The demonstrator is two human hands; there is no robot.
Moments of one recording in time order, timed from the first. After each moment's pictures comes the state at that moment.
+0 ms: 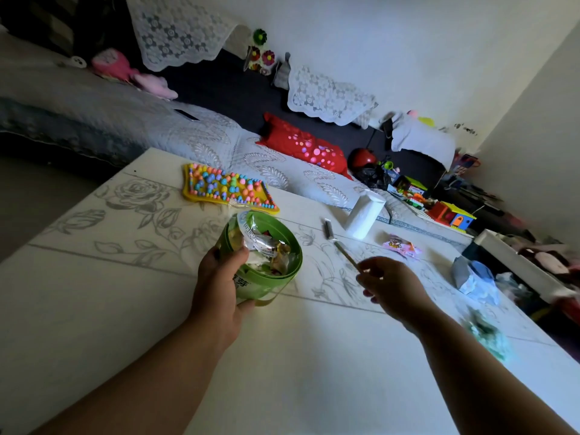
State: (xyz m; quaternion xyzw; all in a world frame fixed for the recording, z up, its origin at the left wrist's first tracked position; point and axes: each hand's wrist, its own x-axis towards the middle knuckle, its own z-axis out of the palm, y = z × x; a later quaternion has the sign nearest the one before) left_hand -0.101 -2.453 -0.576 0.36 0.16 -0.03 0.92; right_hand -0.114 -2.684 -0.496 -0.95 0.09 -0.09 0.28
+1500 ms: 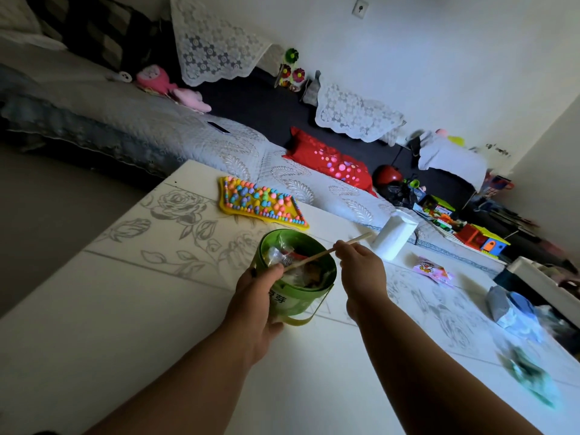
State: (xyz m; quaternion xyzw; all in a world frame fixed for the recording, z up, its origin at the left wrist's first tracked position) left_hand -0.095 -2.434 -0.577 0.39 0.17 -0.11 0.90; right_hand -0.063 -2.560 -0.505 -0.80 0.16 -0.17 0.56
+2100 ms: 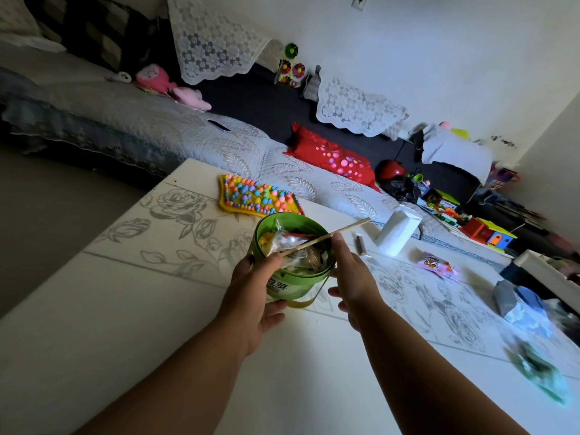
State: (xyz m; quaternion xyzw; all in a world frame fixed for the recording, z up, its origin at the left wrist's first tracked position) left_hand -0.091 -2.426 -0.571 0.45 0.15 -0.09 0.88; right_hand -0.070 -2.565 -0.517 -0.84 0.15 -0.03 0.52
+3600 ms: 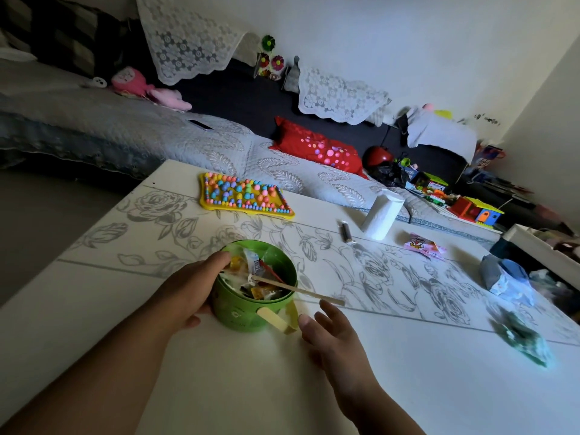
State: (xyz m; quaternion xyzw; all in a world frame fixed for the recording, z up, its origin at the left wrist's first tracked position) left_hand -0.087 -2.376 -0.576 0.73 0.18 -0.10 0.65; right_hand -0.164 -2.591 -0.578 -0.78 0.12 0.01 0.61
